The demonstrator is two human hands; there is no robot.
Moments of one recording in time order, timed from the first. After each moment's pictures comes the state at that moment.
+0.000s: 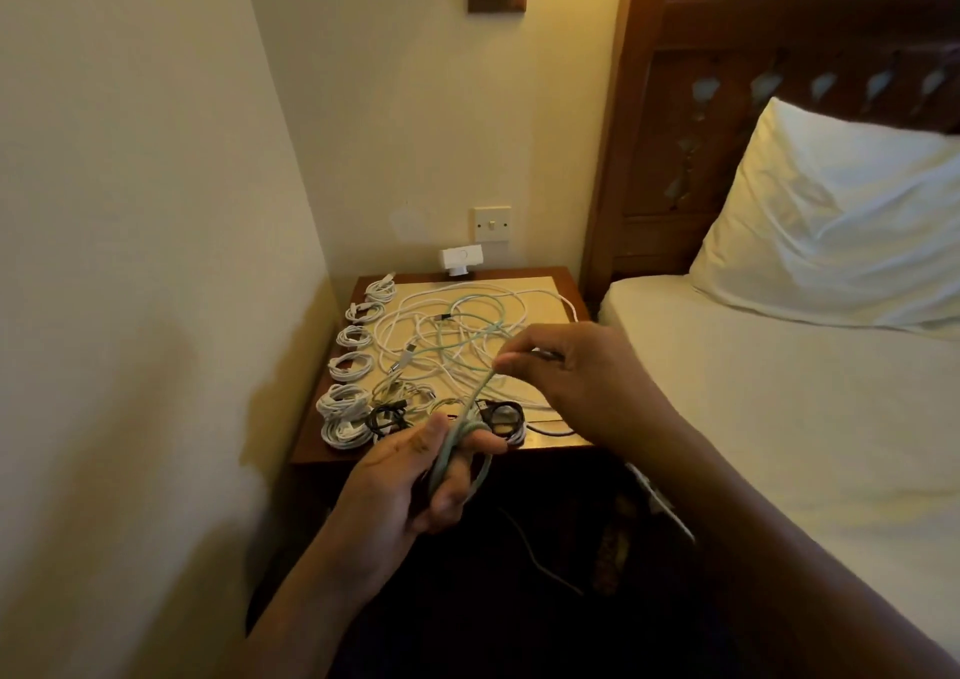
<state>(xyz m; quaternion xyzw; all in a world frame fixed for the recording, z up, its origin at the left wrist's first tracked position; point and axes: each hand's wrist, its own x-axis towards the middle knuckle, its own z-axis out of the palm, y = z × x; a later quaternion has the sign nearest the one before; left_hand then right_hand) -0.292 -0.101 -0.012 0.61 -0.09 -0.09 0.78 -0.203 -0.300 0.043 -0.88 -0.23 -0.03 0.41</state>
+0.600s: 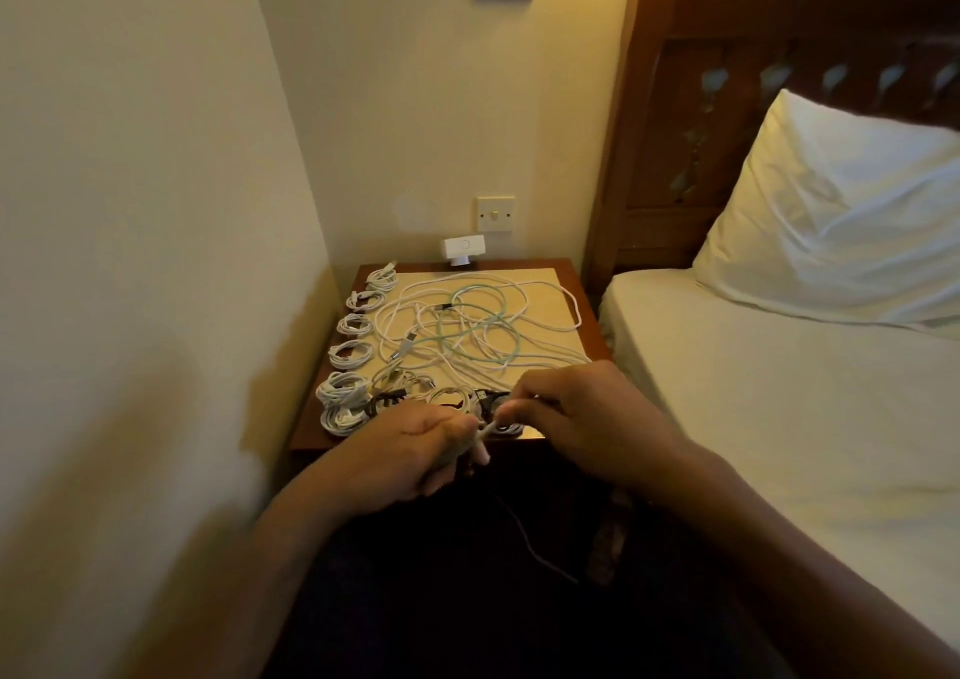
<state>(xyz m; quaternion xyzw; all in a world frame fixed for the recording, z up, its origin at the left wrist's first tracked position) -0.257 -0.079 0.002 0.85 -0.14 -0.15 0.49 -0.220 -0.309 0.027 -0.91 -0.31 0.02 0.27</state>
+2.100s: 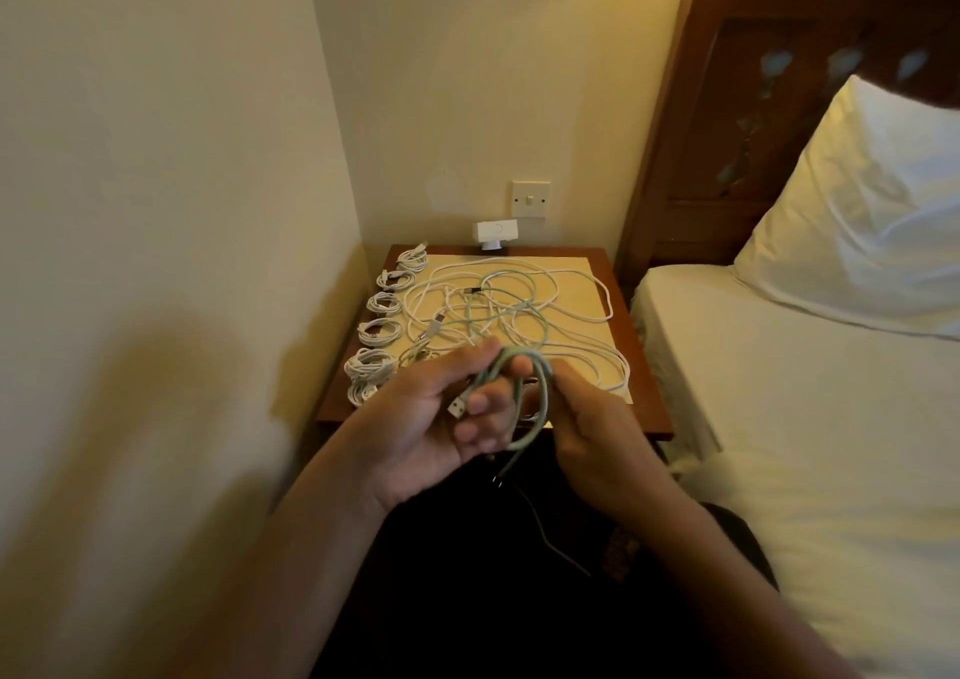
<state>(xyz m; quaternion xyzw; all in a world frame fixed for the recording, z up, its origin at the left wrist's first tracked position) -0.263 -0.098 0.018 0.47 -0.09 -0.20 0.86 -0.231 -0.289 -0.025 -0.85 -0.27 -0.03 0.45</state>
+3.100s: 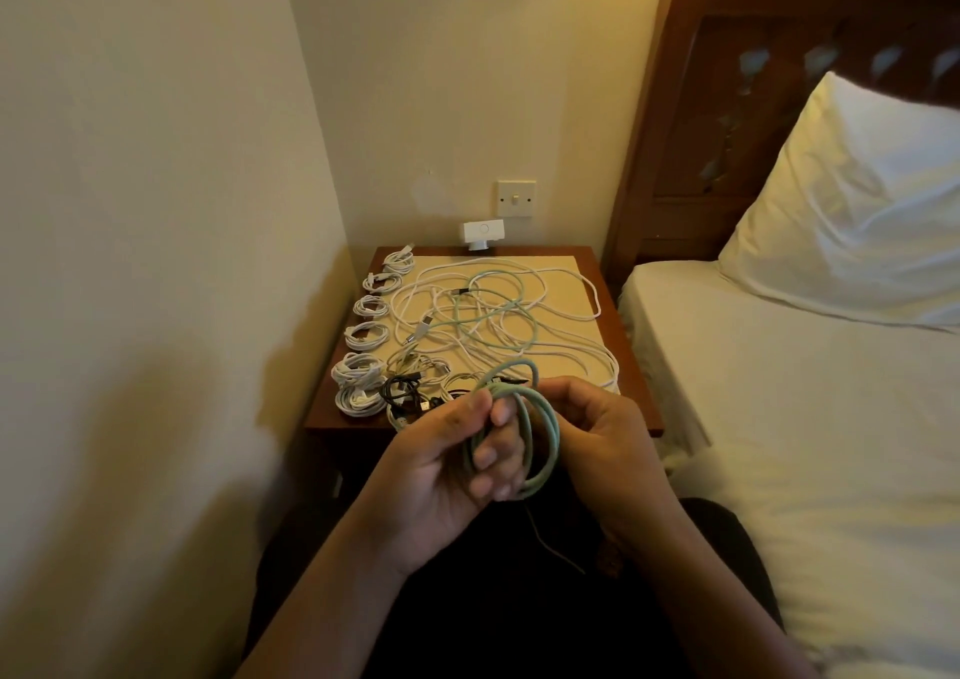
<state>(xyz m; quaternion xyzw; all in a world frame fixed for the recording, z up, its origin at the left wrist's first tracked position) -0.279 -0.118 -0.024 0.35 -0.14 -0.20 0.90 -0.247 -0.288 -0.024 -0.71 -0.12 0.05 0.70</state>
